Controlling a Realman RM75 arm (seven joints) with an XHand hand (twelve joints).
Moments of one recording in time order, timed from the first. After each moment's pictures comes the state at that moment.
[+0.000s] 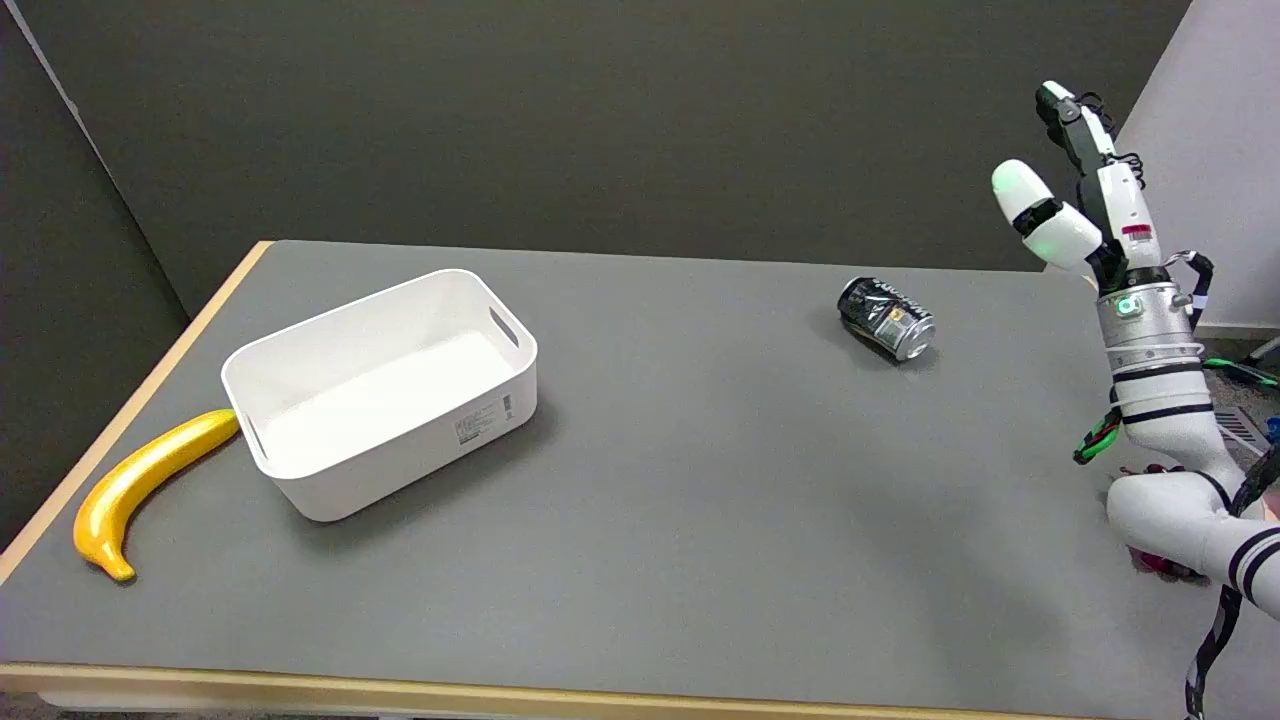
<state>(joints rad) 0.11 -0.78 -1.72 0.87 0.76 1.05 0.96</state>
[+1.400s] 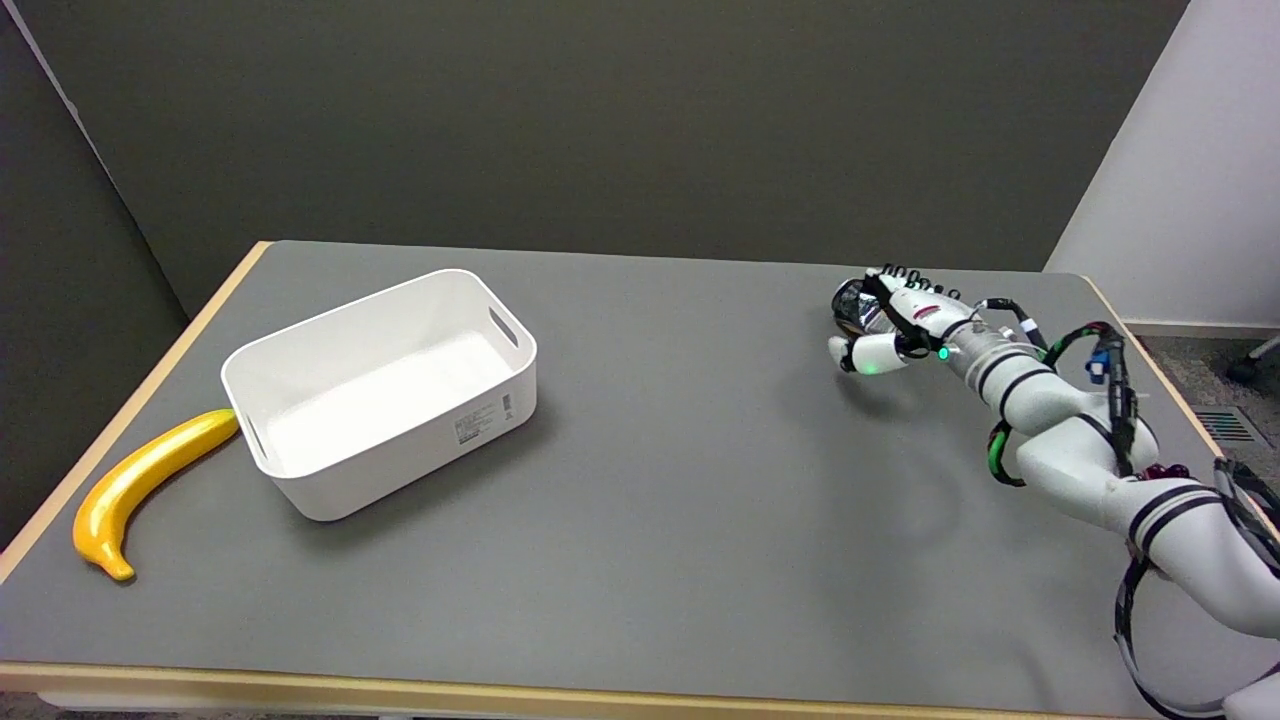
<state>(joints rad) 0.23 -0.92 -1.67 1.06 0.12 -0.02 0.82</state>
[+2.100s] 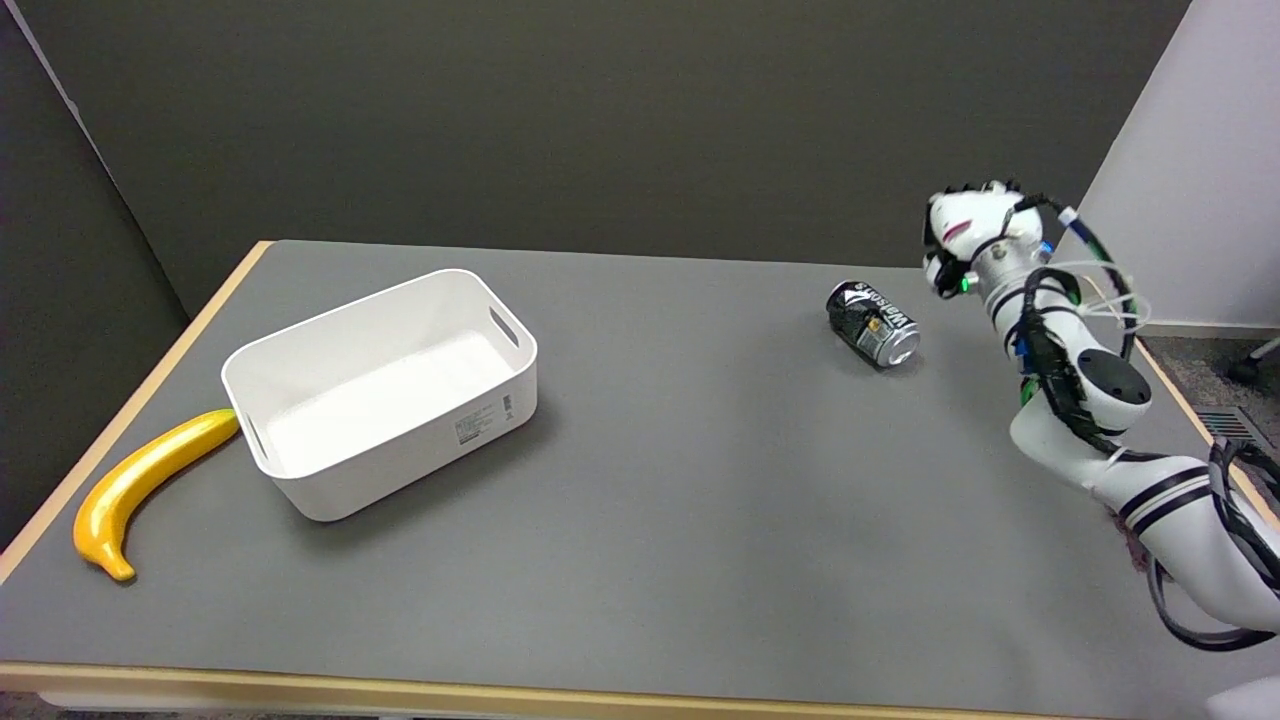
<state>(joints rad) 0.23 -0.96 -1.59 1.38 -0.82 -0.35 1.25</state>
